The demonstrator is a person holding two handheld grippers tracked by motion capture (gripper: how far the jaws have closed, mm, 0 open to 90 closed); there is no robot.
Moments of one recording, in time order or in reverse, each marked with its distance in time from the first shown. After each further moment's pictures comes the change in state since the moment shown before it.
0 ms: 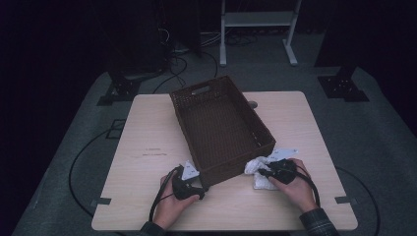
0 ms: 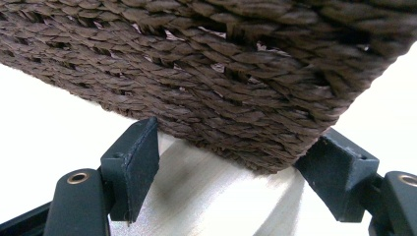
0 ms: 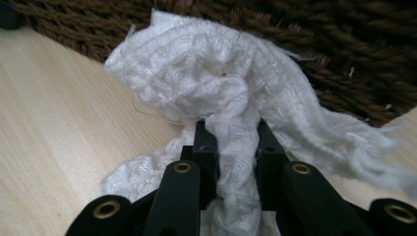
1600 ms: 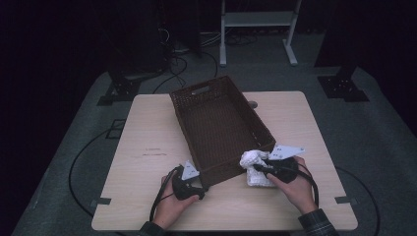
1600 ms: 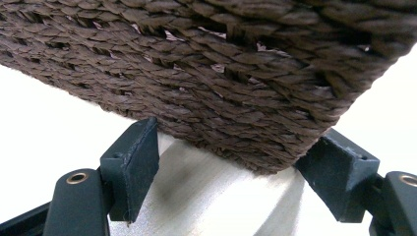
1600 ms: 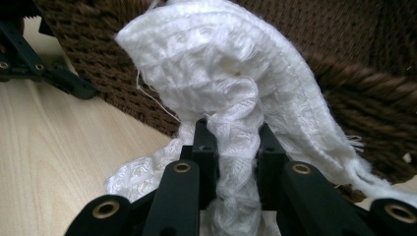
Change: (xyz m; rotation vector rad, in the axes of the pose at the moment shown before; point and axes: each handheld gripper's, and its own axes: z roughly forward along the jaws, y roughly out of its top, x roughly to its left) left arm 0.001 0.000 0.000 0.002 -0.004 0.002; right arm 0.014 0.022 -0.023 -0.154 0.061 -0.001
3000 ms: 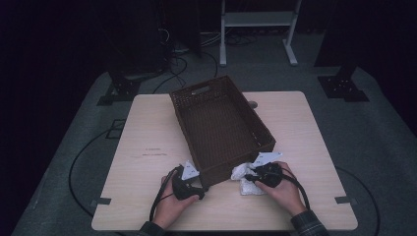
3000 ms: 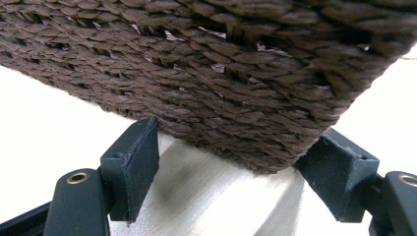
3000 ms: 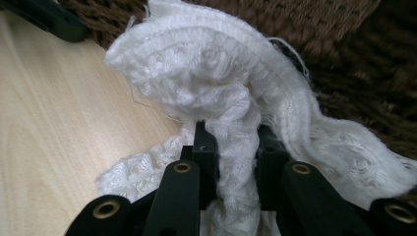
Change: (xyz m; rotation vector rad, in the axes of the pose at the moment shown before) left arm 0.000 0.000 0.000 0.000 -0.002 0.002; right arm 0.014 -0.012 0.044 0.160 0.050 -0.033
